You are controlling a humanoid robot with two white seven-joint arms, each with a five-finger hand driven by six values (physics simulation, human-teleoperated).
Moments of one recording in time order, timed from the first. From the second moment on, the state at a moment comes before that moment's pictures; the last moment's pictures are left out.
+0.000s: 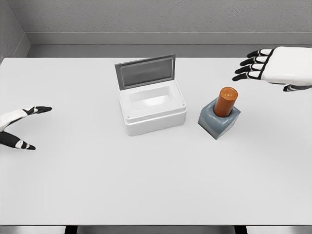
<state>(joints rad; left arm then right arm) -0.30 0.93 -0.44 -1.12 0.24 -0.61 -0.61 -0.87 -1.16 0.69 -1.75 0.29 -0.61 0.61</state>
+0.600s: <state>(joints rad) -0.31 1.00 -0.52 -1.10 0.58 -0.61 -0.61 -0.94 -1.04 0.81 -1.69 0.35 -0.54 0.61</state>
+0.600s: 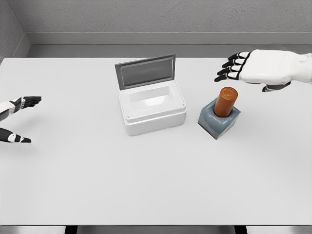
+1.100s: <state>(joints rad) -0.30 0.94 -0.52 -1.10 0.60 -0.61 -0.61 -0.97 -0.94 0.93 -1.65 0.39 -0.55 0.61</state>
